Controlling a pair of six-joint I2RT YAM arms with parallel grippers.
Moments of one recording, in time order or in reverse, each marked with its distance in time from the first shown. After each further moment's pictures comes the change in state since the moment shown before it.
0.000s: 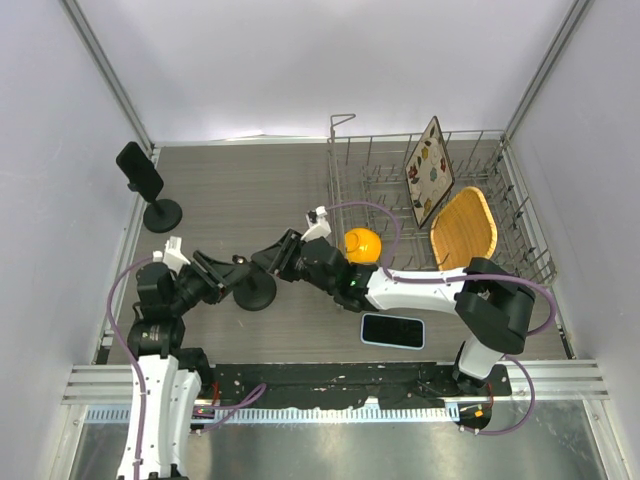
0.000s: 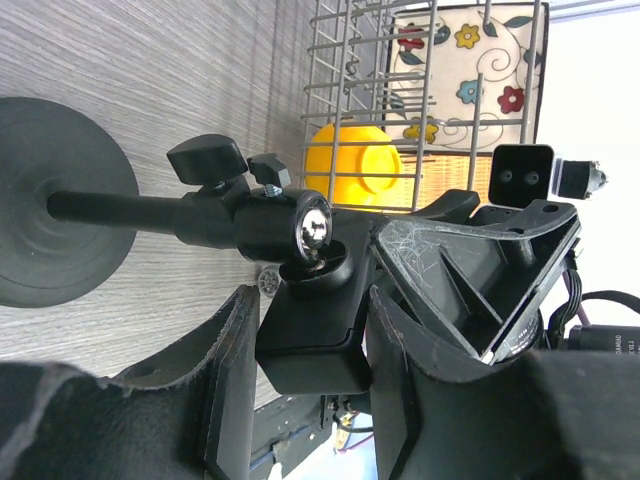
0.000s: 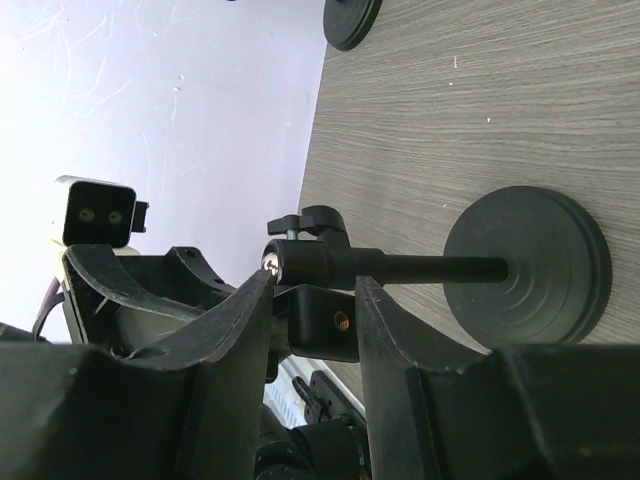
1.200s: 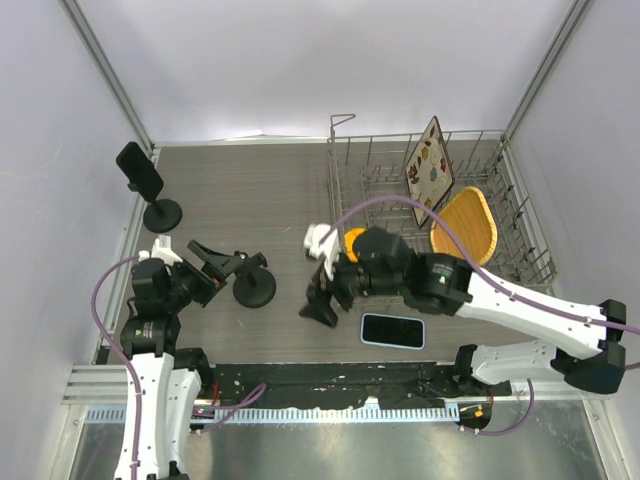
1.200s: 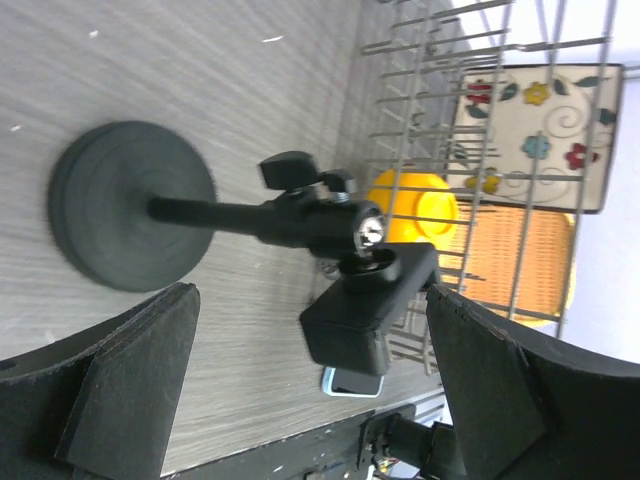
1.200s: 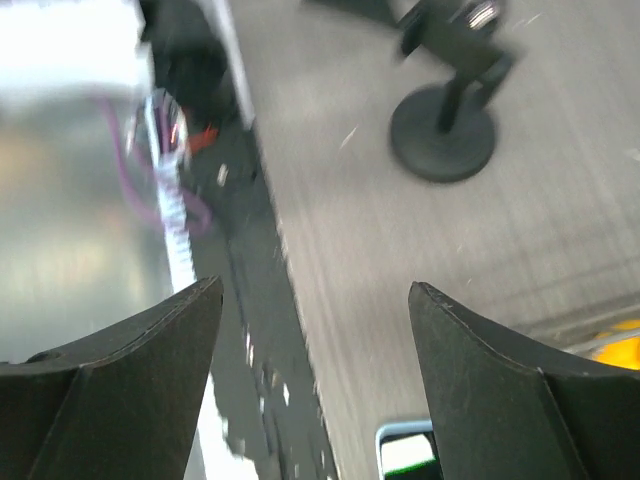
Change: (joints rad) left arm 0.006 0.011 0.090 -0.114 -0.155 0.074; right arm 0.022 -0.475 0.218 -0.846 -0.405 -1.058
